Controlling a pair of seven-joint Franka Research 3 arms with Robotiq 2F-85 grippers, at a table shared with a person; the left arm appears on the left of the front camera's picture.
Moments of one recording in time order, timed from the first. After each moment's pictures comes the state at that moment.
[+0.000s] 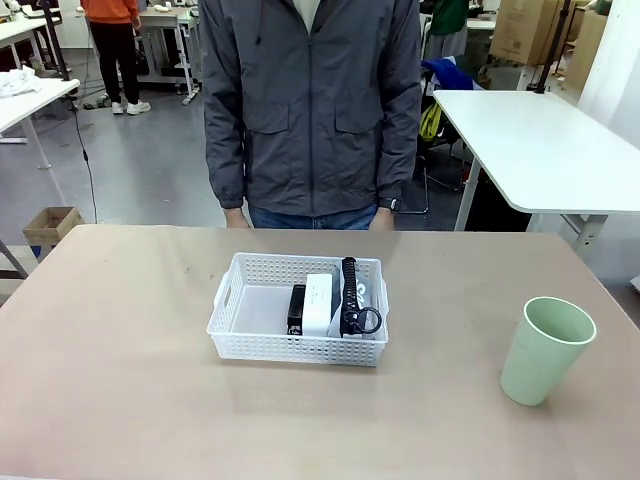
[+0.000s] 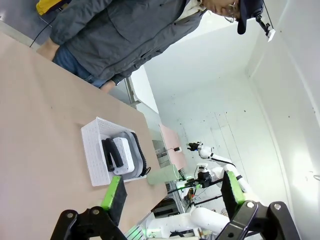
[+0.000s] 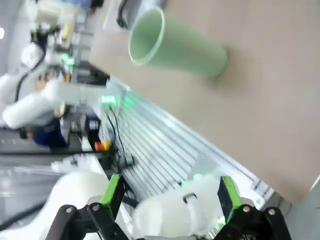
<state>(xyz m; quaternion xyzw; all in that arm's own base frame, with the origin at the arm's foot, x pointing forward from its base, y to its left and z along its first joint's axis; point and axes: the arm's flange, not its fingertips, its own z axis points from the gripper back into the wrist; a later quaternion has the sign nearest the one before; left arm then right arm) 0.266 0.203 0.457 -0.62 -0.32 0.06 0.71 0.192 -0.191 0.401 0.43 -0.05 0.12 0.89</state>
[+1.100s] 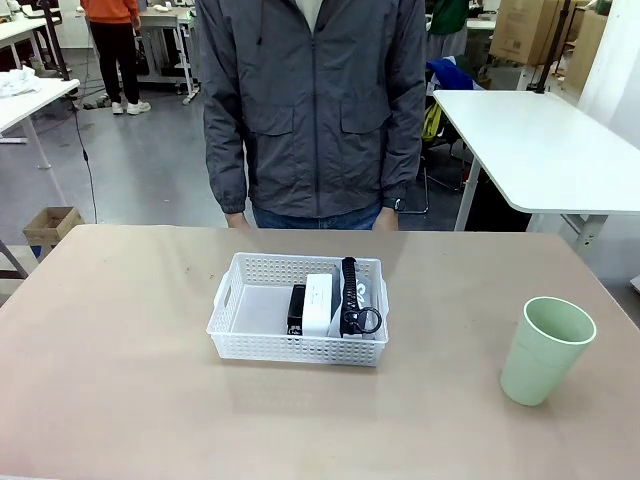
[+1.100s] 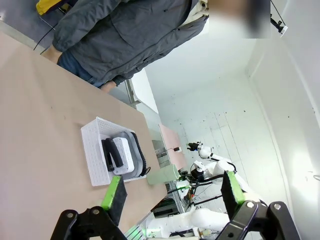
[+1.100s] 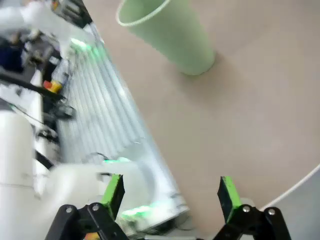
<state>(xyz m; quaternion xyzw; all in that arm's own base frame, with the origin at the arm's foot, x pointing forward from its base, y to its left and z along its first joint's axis) 0.265 0.203 0.457 -0.62 -0.32 0.06 0.71 0.234 -0.205 0.368 0.32 -0.14 0.38 0.85</state>
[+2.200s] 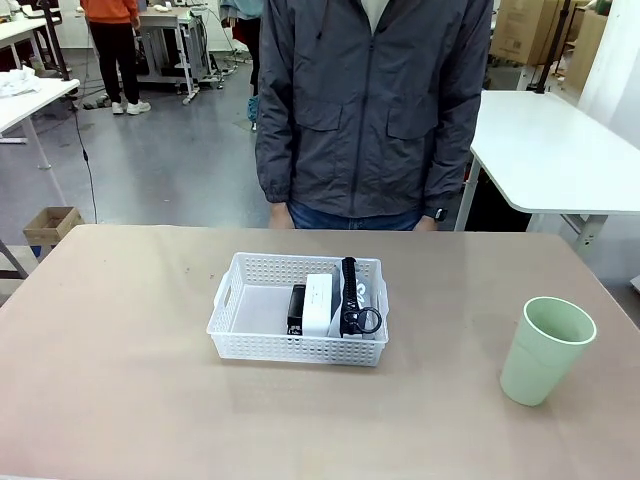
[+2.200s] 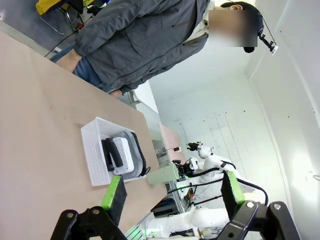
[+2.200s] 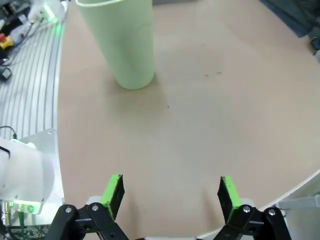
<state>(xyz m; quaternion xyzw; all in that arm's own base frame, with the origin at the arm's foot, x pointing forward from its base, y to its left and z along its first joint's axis) 0.265 0.203 0.457 -0.62 -0.32 0.06 0.71 0.286 -0.216 0.314 0.24 -0.30 0.52 0.76</state>
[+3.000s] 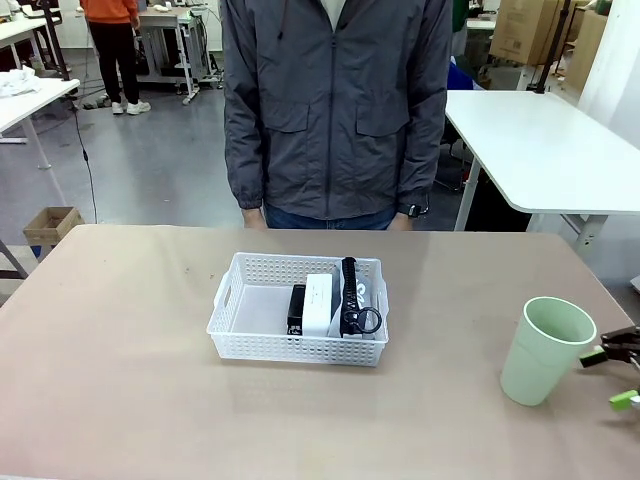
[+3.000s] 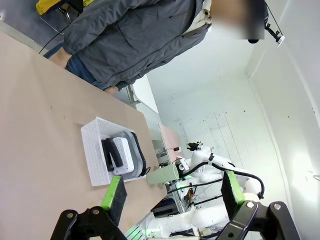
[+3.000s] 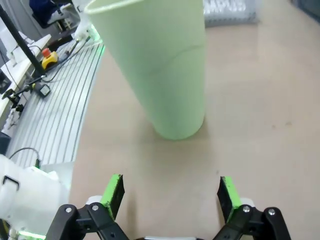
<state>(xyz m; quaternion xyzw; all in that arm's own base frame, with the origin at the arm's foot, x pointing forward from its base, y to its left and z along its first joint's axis) 0.265 0.203 0.457 -0.62 -0.32 0.06 0.71 0.312 -0.140 0.248 0.38 -0.29 0.54 0.69</state>
